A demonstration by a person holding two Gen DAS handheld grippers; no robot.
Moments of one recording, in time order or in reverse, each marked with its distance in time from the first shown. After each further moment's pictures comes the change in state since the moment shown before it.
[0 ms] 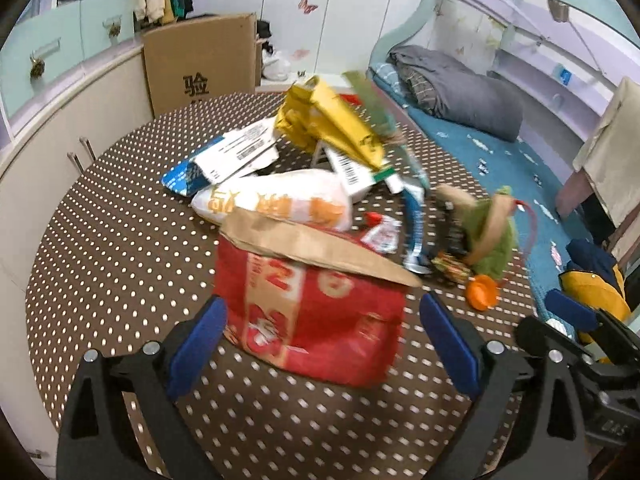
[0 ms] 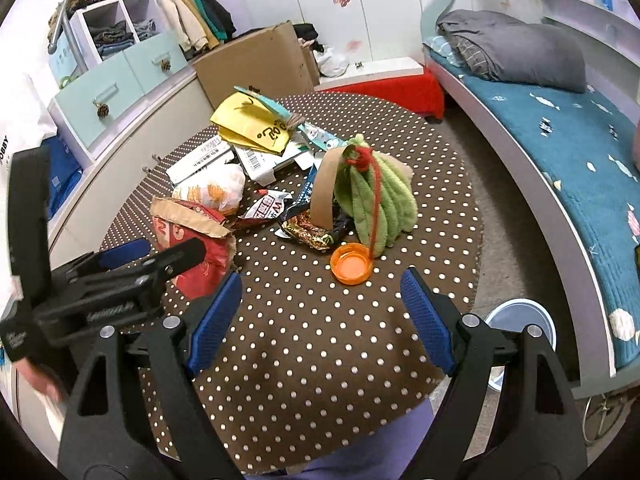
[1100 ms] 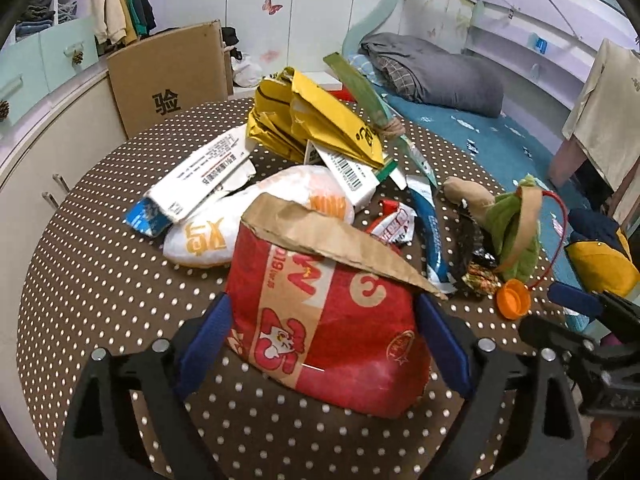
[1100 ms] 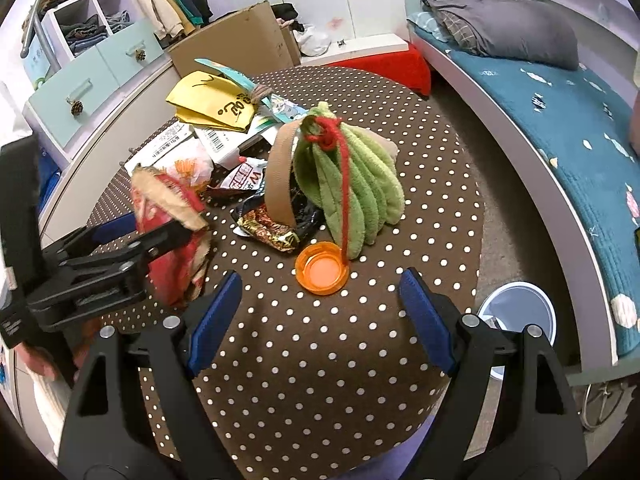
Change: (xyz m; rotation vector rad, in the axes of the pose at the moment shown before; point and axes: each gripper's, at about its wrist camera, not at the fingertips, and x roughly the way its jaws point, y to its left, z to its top) left arm 0.031 0.002 0.017 0.138 -0.010 -0.032; right arm 0.033 -0.019 0.001 0.048 0.067 -0.035
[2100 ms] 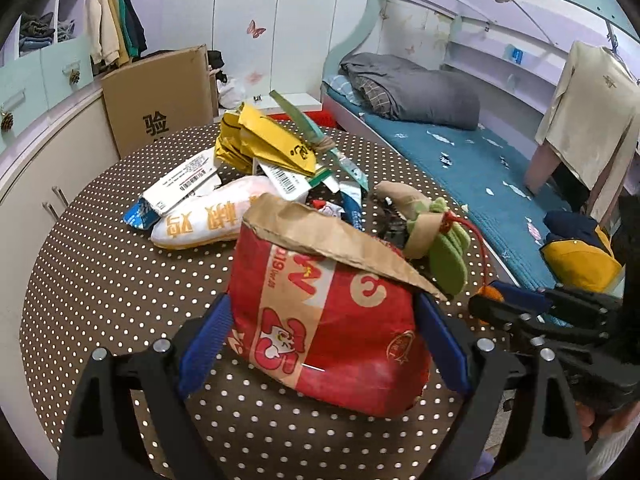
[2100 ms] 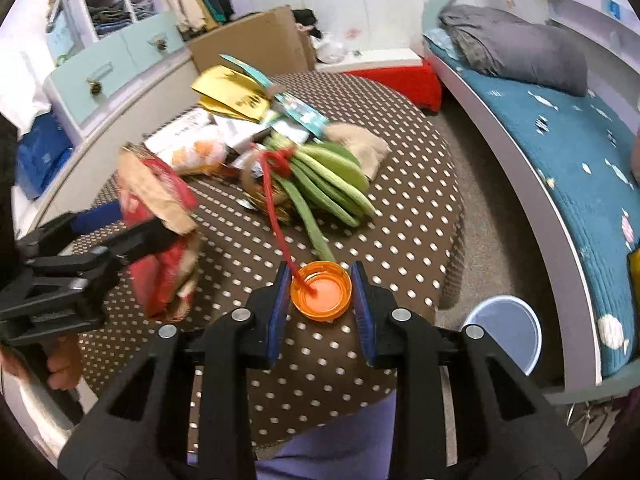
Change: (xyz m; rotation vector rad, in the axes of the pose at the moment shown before) left arm -0.049 -0.045 -0.023 0.027 -0.078 -0.040; right arm -0.026 -0.004 -0.023 -0.088 -0.019 -0.008
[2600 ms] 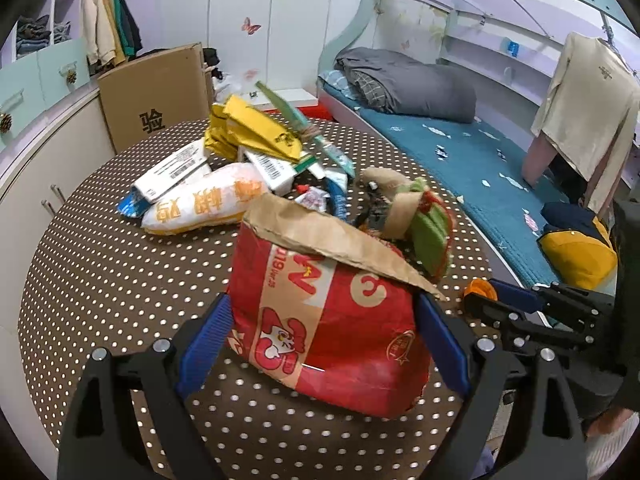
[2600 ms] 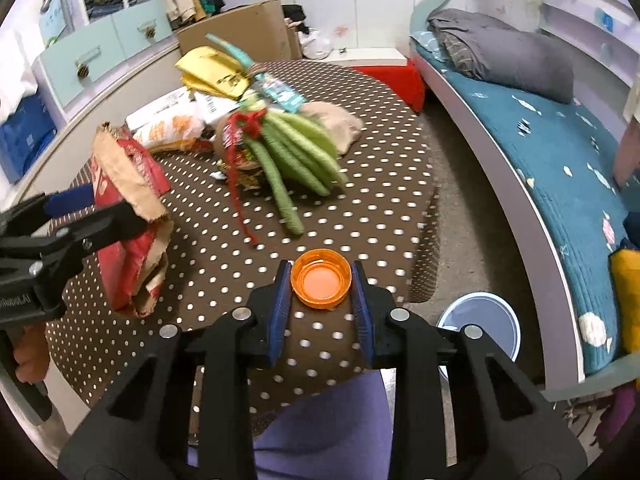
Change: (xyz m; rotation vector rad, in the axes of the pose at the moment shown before) left arm -0.004 -0.016 -0.010 0.021 0.015 -0.008; right arm -0.003 -0.011 -0.020 -0.027 -0.009 -0.068
